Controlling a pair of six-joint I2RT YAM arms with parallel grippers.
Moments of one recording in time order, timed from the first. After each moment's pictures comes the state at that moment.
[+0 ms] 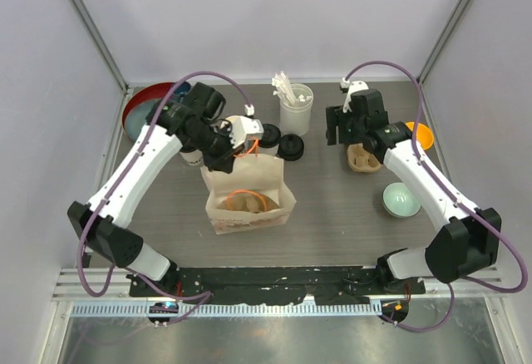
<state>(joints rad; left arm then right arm) -0.54 1.54 1.68 -1.33 0.48 0.65 0.31 1.38 1.23 -0.55 0.12 0.11</state>
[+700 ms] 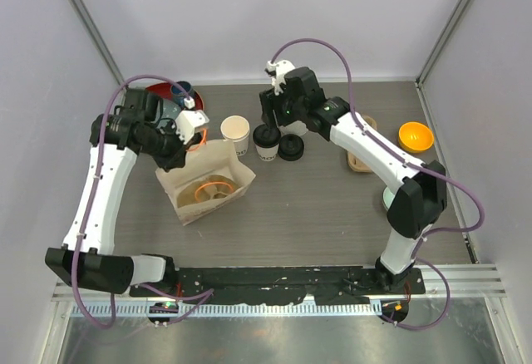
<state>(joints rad) -0.15 1.31 1.56 -1.35 0.39 0.71 0.63 1.74 1.65 -0.45 0.04 0.16</state>
